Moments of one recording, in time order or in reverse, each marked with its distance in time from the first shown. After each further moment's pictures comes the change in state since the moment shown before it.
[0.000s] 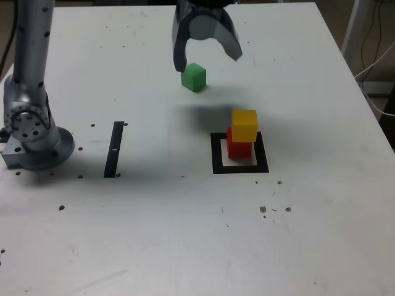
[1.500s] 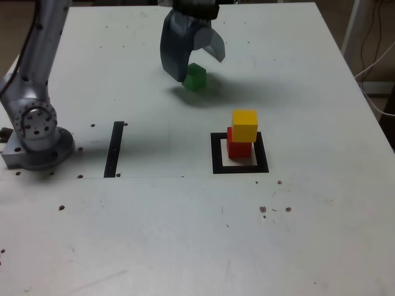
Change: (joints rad) arm 0.256 0.178 0.030 -0.097 -0.082 -0.255
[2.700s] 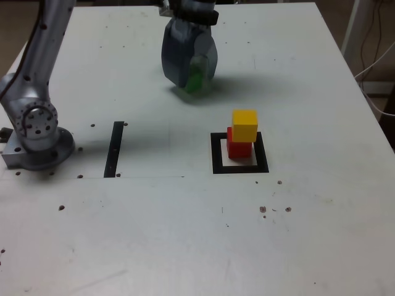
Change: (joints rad) arm 0.031 0.033 0.000 -0.016 -0.047 0.051
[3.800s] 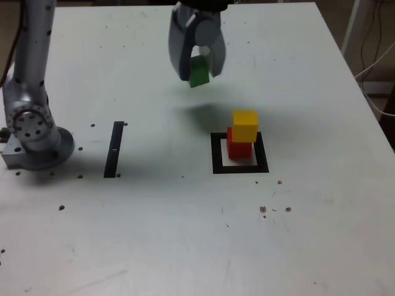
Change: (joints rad) arm -0.269 -0.201 -0.002 0.074 0.021 0.033
